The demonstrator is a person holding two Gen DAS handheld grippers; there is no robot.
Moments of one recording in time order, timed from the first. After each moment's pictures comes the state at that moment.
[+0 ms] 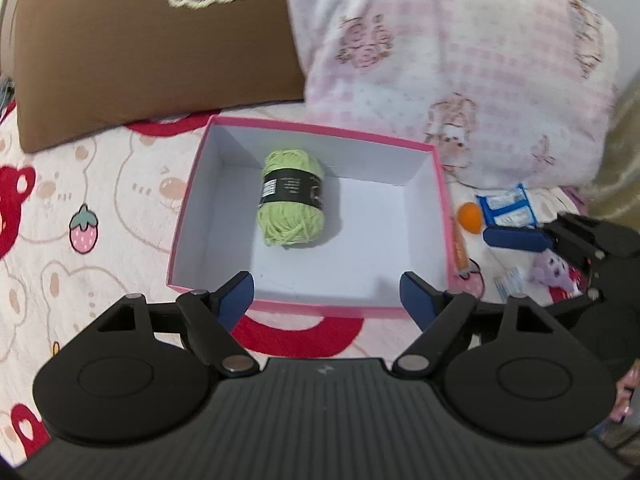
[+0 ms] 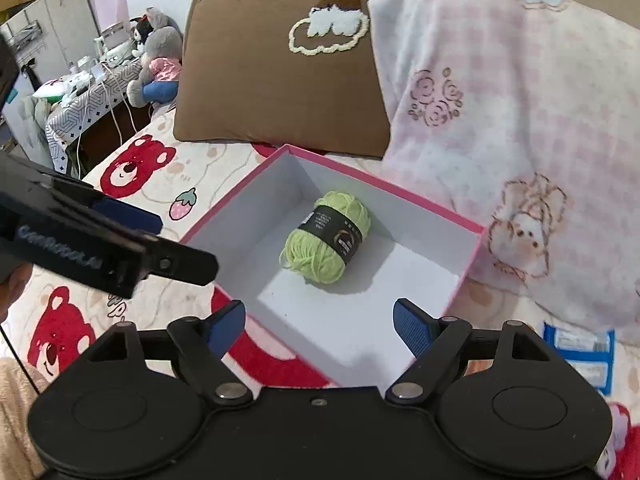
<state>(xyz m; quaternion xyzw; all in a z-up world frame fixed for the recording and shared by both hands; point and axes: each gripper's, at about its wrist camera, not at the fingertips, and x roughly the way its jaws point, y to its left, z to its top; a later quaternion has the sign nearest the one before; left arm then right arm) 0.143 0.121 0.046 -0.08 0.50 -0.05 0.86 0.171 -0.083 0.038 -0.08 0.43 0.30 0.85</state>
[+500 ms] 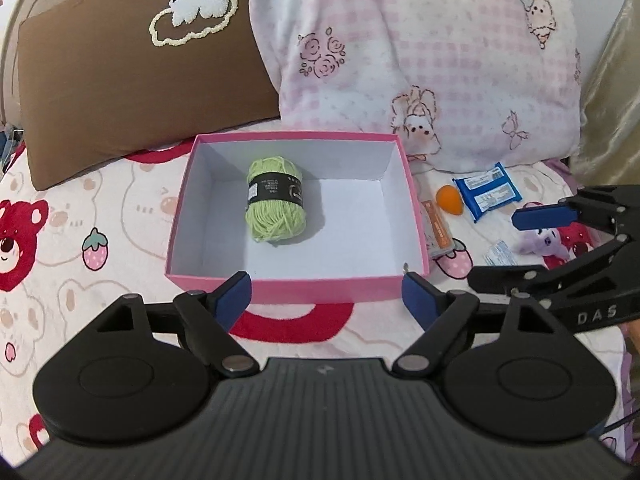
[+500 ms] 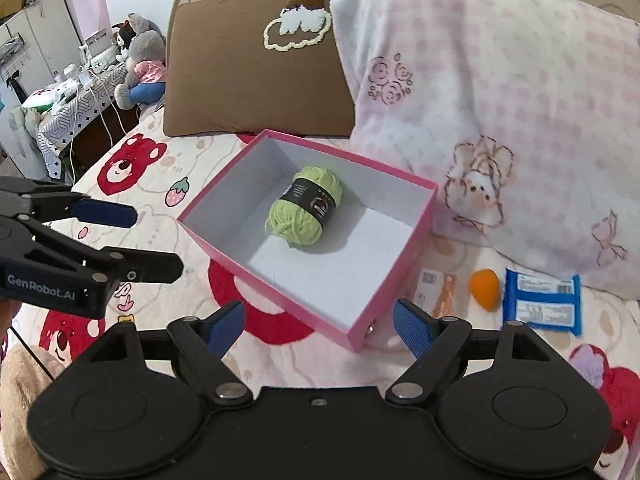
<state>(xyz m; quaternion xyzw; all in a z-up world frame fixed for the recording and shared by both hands) 0.089 0.080 0.063 -0.02 0.46 -0.05 0.89 0.131 -0.135 0.056 -0.05 0.45 0.28 0.85</state>
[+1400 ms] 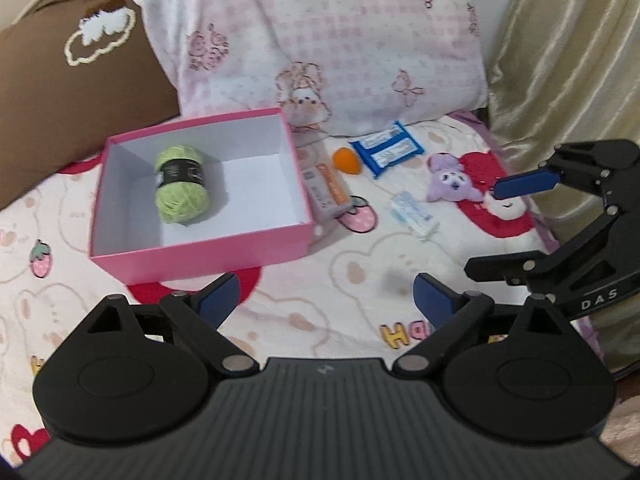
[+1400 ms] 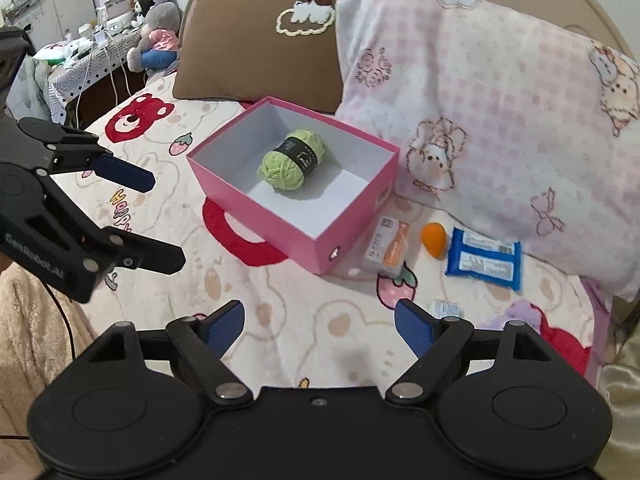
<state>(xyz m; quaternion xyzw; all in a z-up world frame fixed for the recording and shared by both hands) 0.028 0.009 0.074 0.01 0.46 -0.16 0.87 0.044 -0.199 0.078 -0.12 0.45 0.27 0.85</state>
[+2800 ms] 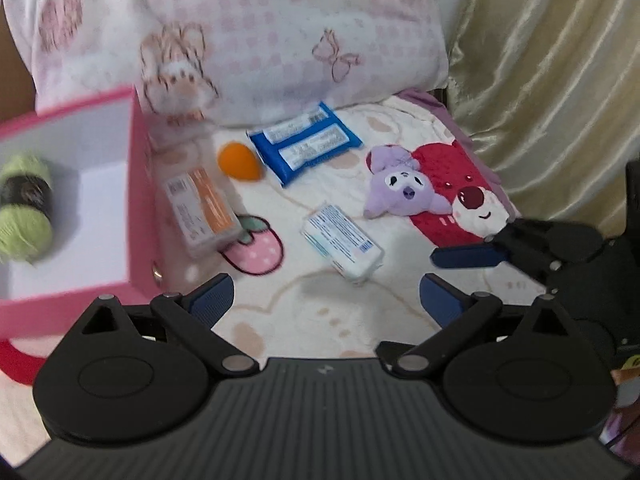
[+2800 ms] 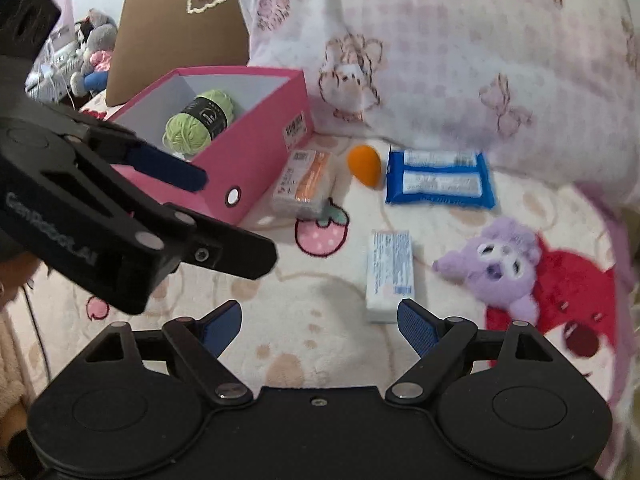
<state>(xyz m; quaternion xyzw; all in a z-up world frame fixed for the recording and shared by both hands) 0.122 -0.118 -0.048 -0.02 0.46 -0.23 0.86 0.080 -0.282 -0.069 -0.04 0.43 0.22 0.87</state>
